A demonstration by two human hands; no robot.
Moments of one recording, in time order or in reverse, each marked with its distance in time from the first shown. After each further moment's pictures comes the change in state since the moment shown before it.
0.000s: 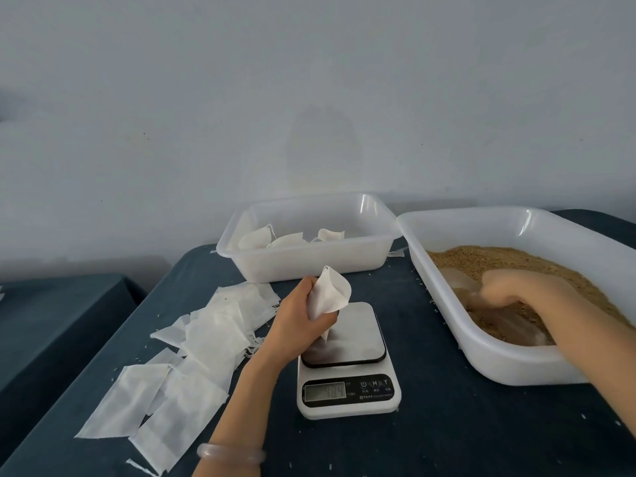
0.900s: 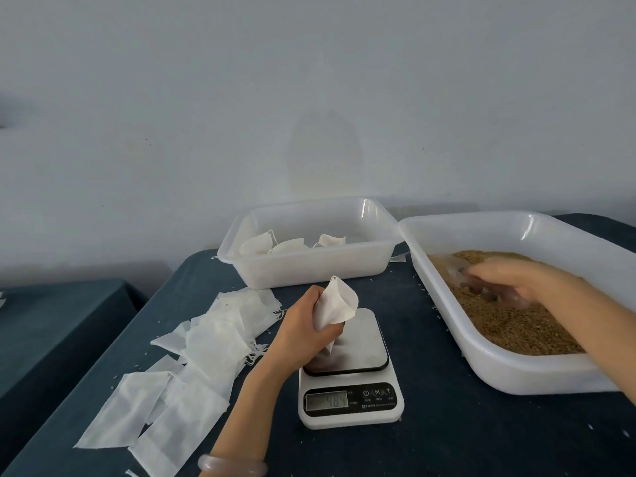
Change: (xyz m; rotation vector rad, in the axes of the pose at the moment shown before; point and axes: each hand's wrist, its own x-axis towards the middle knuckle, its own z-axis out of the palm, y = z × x) left_hand 0.000 0.000 0.003 0.052 -0.050 -0.008; right_hand 0.046 0.019 -0.006 0.985 -0.110 -0.011
